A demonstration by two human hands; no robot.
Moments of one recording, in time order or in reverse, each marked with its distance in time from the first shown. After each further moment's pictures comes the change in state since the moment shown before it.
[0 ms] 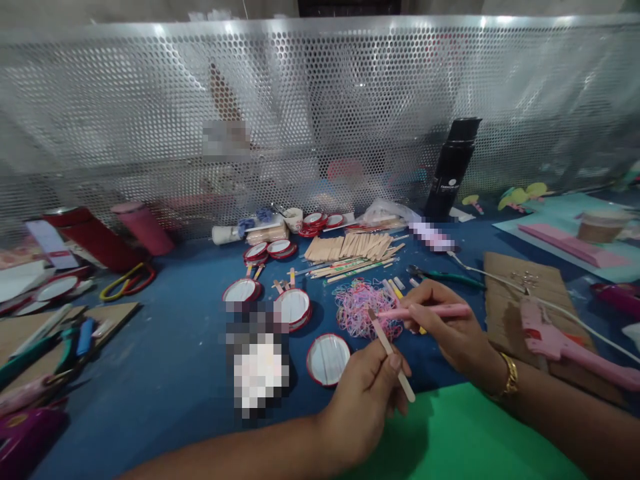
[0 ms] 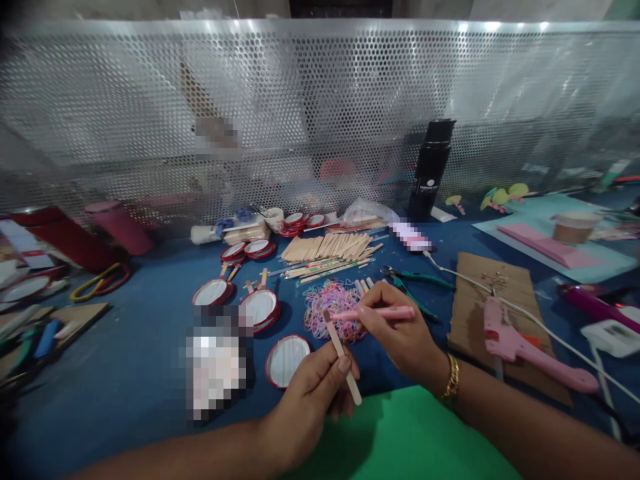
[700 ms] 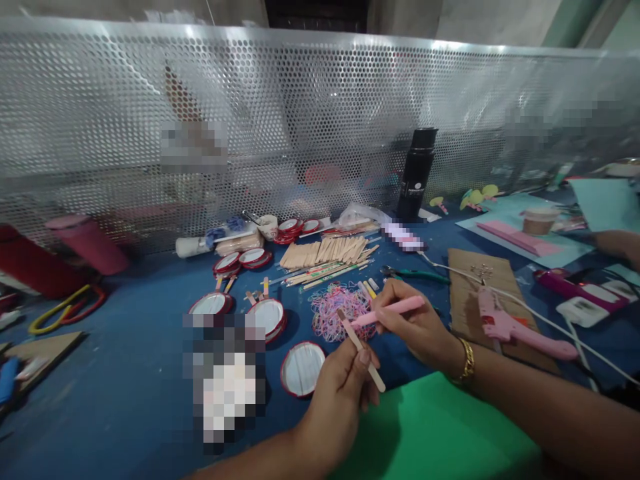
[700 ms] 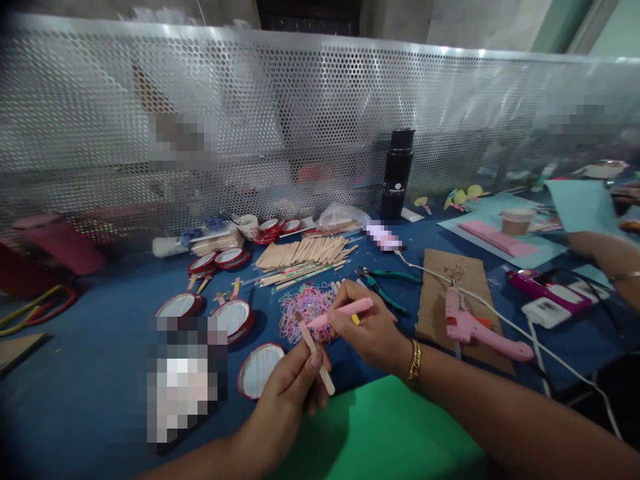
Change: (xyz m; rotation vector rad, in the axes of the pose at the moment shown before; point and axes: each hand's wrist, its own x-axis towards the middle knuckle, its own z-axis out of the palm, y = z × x) left_hand 0.005 0.002 0.002 0.036 0.088 0.035; right_hand 0.005 0.002 -0.001 0.017 -0.053 -0.011
